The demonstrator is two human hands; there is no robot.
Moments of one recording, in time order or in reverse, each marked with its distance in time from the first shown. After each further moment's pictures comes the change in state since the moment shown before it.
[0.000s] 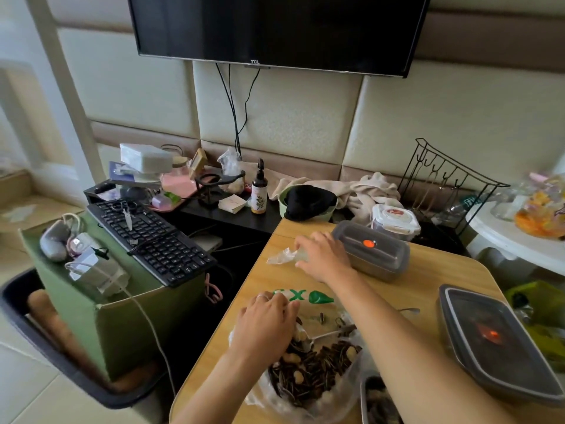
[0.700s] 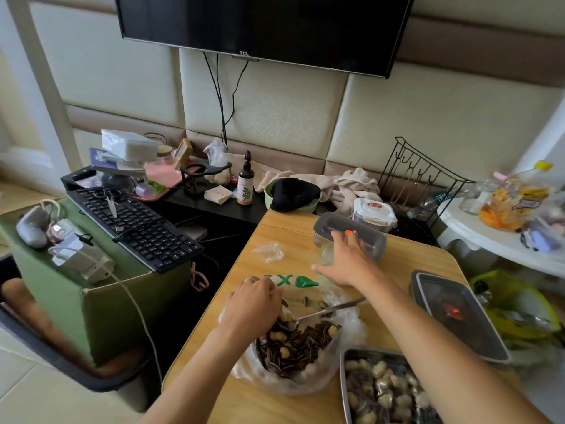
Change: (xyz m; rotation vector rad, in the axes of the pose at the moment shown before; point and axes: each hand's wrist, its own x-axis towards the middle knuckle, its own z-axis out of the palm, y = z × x) left_hand -0.005 0.005 -0.009 -0.052 -0.006 0.014; right_hand -0.076 0.035 -0.038 0.082 -0.126 0.327
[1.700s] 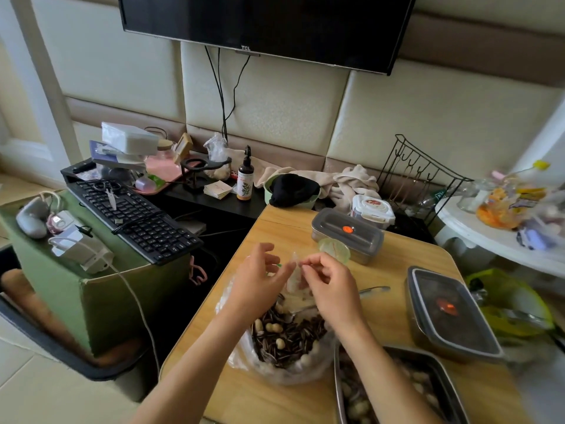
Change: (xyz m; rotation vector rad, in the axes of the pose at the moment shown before) left_hand -0.004 0.017 -0.016 -0.593 0.239 0.088; right_hand -0.090 -0.035 0.032 0.981 0.307 -0.173
